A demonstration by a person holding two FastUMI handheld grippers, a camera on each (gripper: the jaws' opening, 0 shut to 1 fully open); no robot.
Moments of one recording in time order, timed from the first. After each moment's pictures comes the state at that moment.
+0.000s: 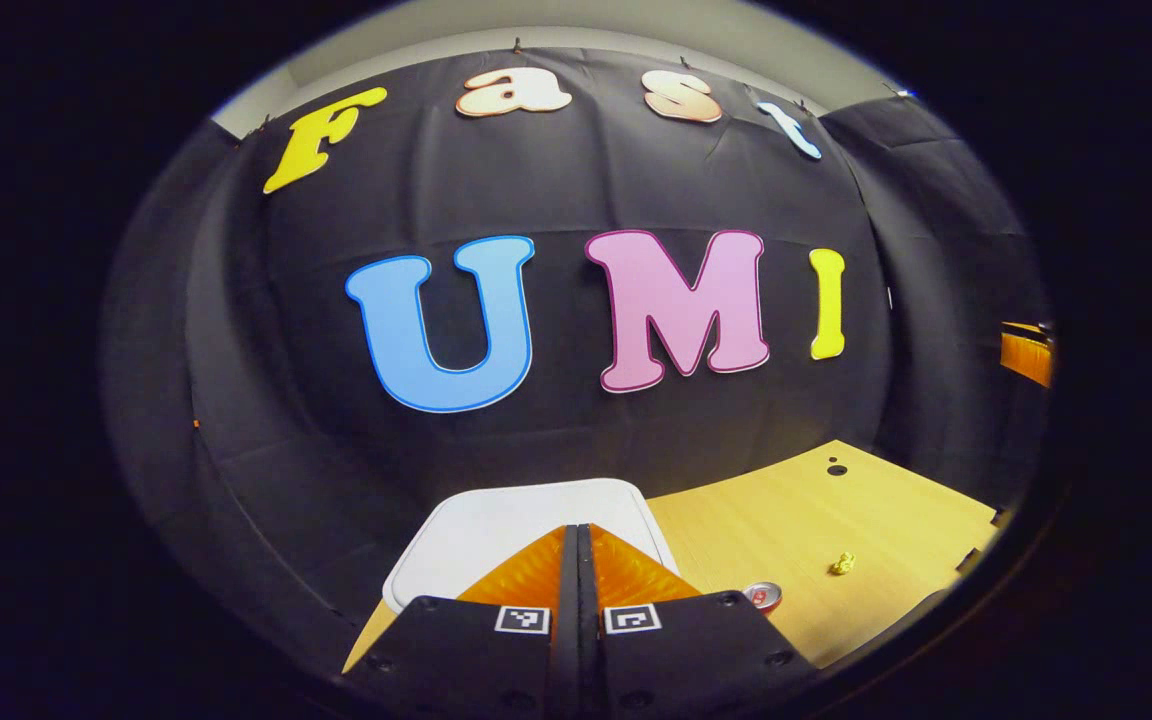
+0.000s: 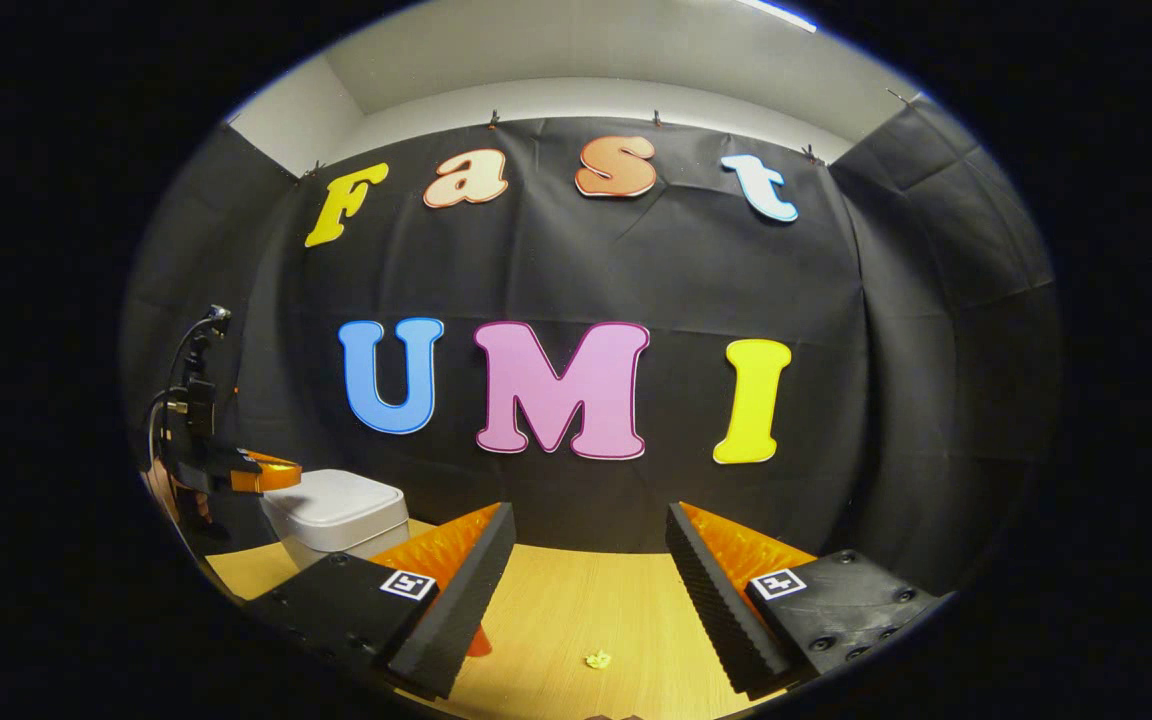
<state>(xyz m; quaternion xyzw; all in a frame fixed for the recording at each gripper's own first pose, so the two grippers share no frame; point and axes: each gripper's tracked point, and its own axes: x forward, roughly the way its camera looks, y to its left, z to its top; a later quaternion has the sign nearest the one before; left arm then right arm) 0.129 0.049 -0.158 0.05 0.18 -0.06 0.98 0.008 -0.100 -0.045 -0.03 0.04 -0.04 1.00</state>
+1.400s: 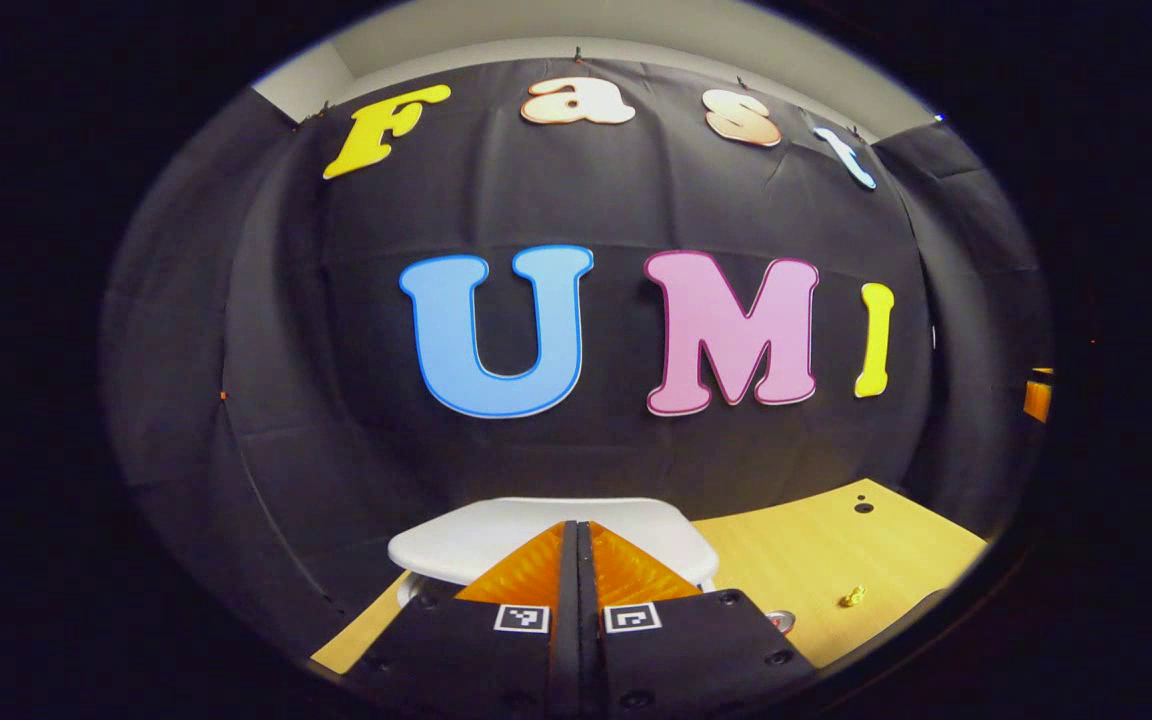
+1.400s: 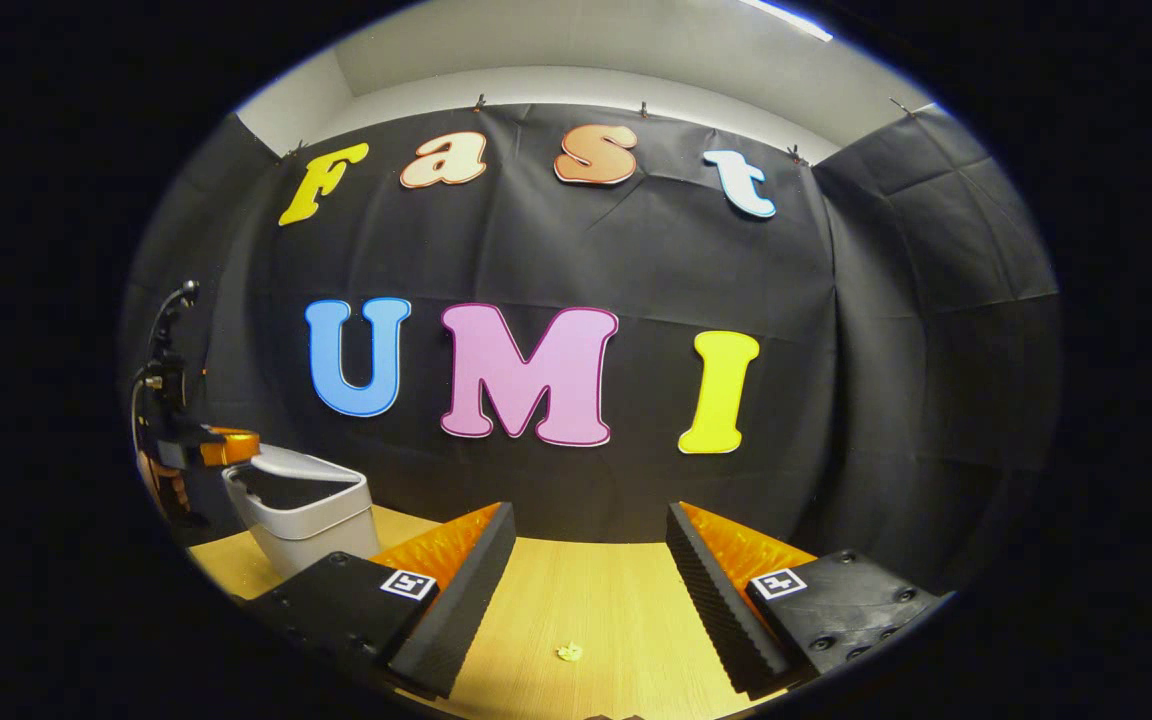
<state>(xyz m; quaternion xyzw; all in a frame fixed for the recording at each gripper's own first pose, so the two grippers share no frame) 0.133 0.077 -0.119 0.01 0.11 0.01 0.99 0.000 -0.118 -0.044 -0.06 0.06 -0.10 0.99</state>
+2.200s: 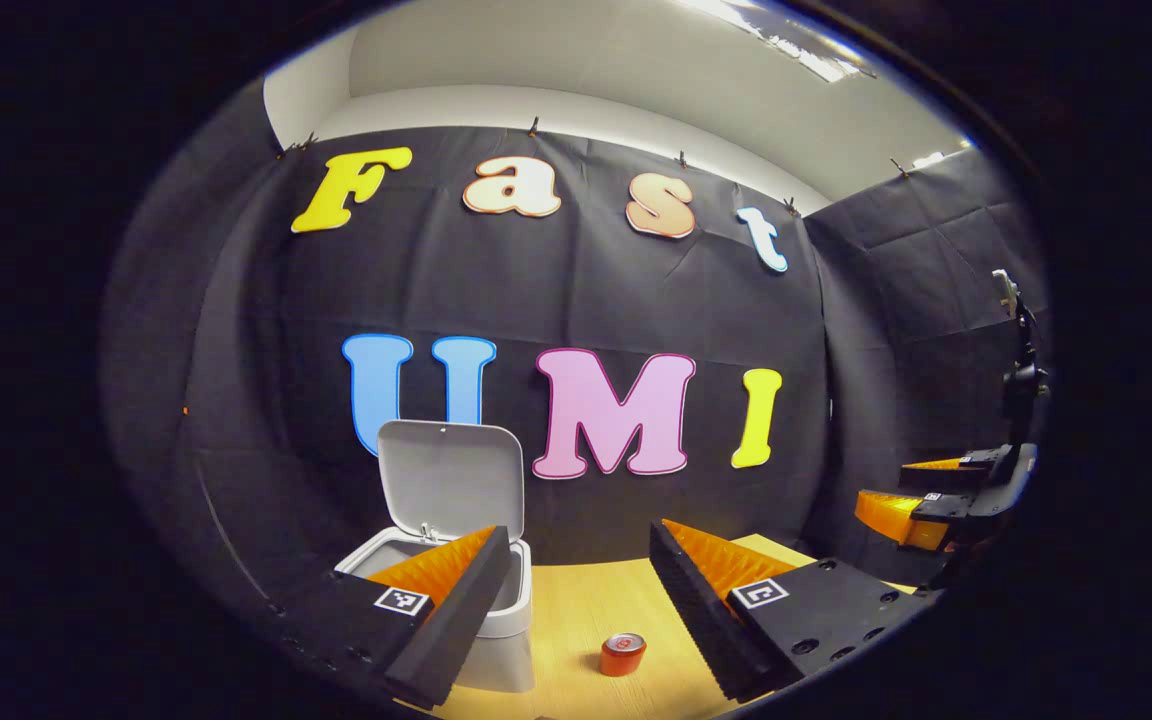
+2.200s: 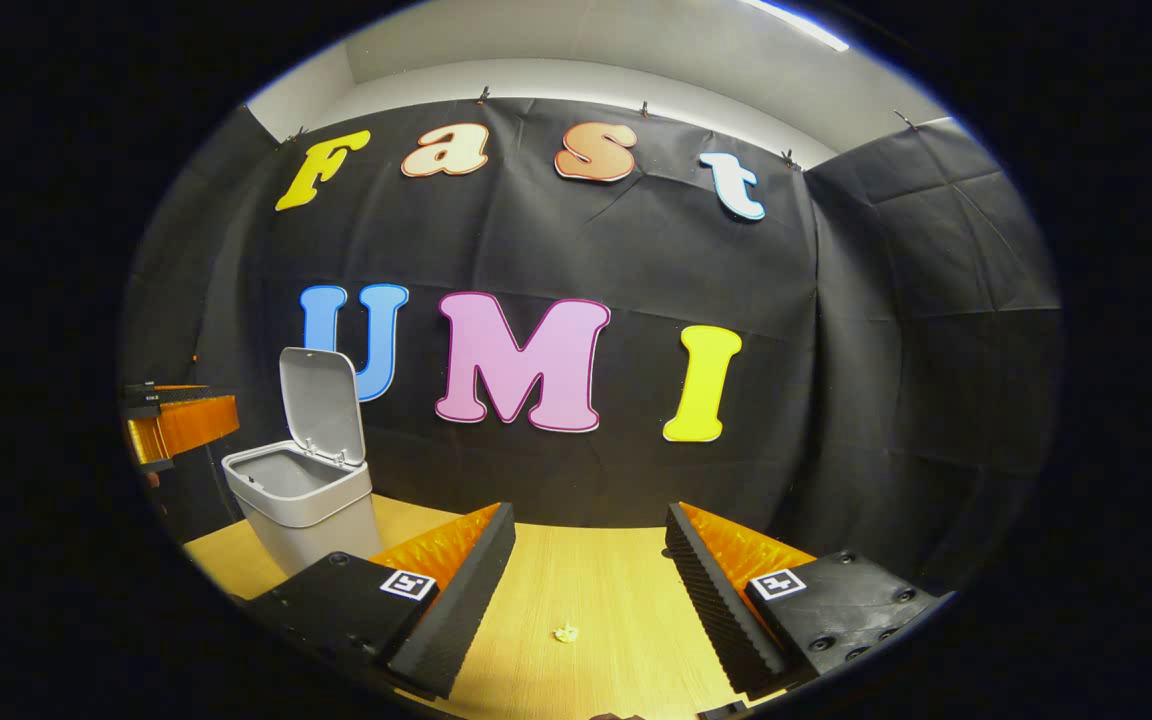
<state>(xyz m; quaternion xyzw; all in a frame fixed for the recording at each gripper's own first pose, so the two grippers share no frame) 0.028 -0.032 -0.041 -0.03 0.03 -0.09 1.00 -0.030 -0.098 -0.050 -0.07 0.08 -0.12 0.99</state>
